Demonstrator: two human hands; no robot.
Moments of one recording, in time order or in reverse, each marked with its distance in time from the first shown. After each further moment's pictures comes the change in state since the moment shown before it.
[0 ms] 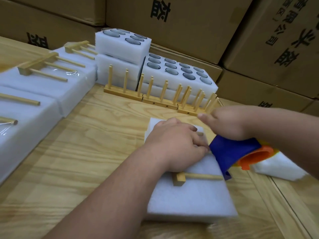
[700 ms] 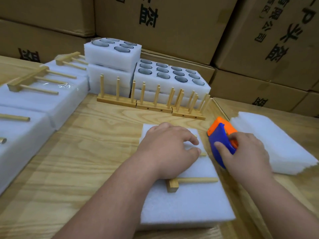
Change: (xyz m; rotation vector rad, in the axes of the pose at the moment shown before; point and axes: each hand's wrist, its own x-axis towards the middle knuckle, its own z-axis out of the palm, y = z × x) left_hand -0.004 0.001 0.000 -0.014 0.045 -0.017; right_hand -0.008 0.040 0.139 0.450 0.776 0.396
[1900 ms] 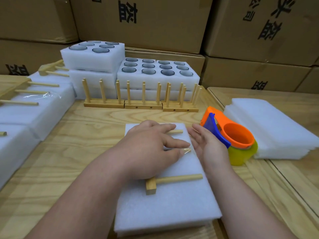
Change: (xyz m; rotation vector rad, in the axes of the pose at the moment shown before) left_hand 0.002 0.007 -0.009 0.092 -0.197 -0.020; right_hand -0.013 -0.054 0.033 1.600 -0.386 0.627
